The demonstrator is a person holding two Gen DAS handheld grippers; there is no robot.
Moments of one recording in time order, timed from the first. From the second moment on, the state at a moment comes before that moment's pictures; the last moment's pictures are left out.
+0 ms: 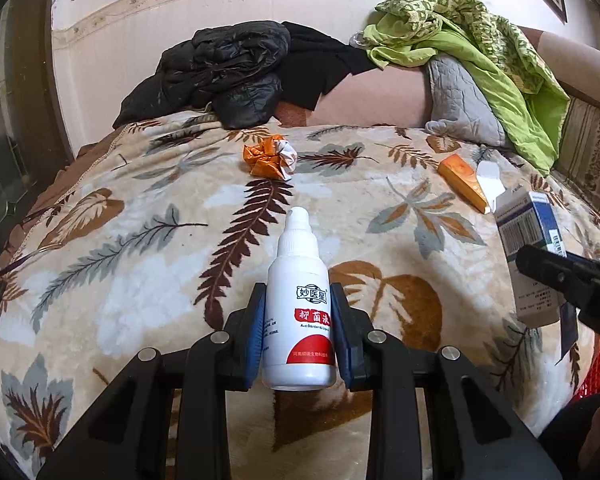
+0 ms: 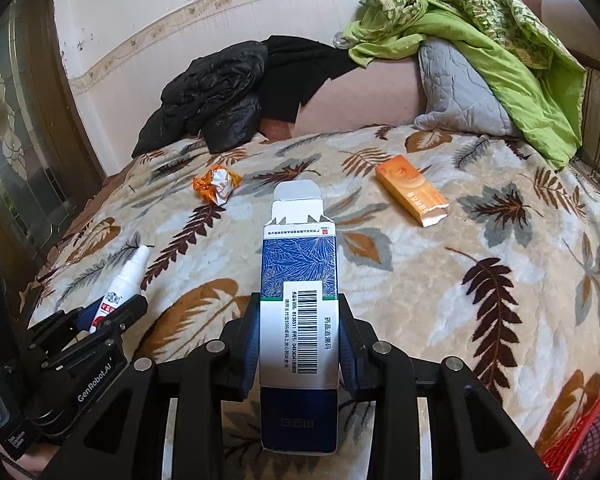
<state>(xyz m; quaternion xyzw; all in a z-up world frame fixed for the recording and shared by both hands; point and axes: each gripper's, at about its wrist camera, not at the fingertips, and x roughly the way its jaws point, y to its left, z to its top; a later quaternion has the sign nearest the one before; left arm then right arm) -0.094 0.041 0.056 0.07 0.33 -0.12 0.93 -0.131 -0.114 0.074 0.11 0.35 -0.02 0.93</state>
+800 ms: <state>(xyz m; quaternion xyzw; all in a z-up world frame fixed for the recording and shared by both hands) -0.095 0.038 0.055 0.08 0.33 -0.12 0.93 -0.130 -0.115 0.071 0.12 0.35 -0.01 0.93</state>
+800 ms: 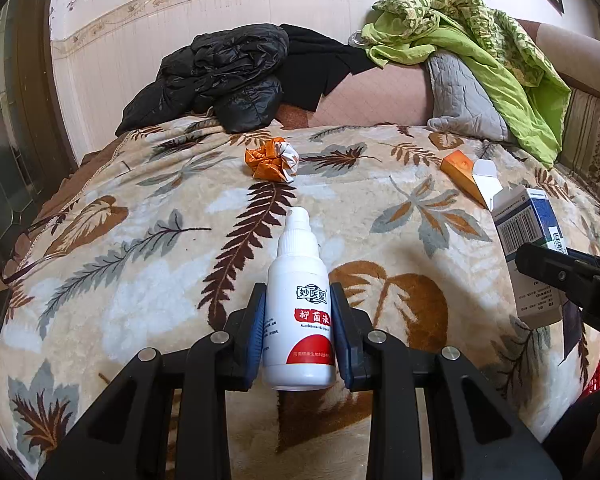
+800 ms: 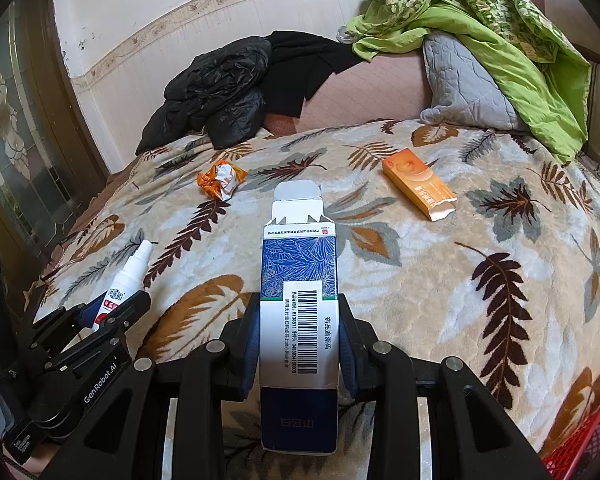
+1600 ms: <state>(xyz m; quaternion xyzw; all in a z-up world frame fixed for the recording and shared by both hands) -0.106 0.029 0.058 0.08 0.33 -0.15 0.93 -0.134 -0.122 0.075 0.14 0.35 -0.01 0.93</state>
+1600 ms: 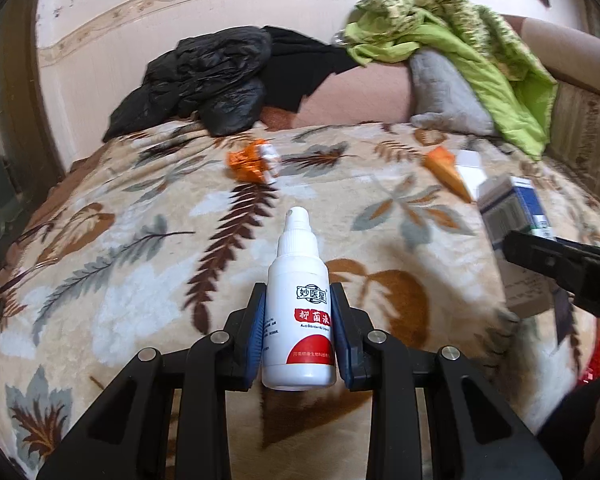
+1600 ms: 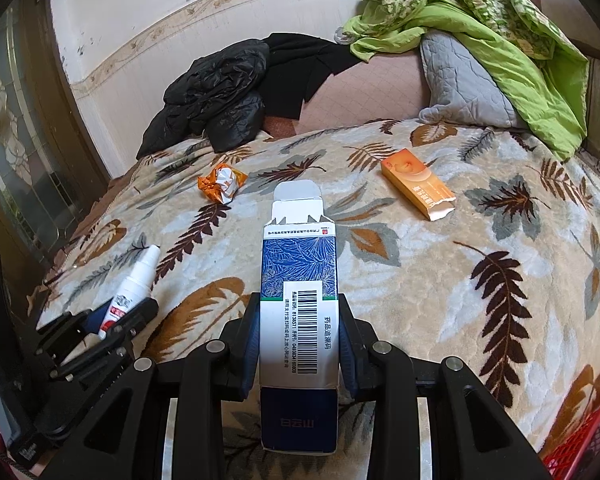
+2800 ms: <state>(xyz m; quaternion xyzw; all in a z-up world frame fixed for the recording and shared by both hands) -0.264 -0.254 0.087 0.14 0.43 -0.55 0.71 -0.426 -0.353 0.078 0.33 0.33 -0.29 0.84</state>
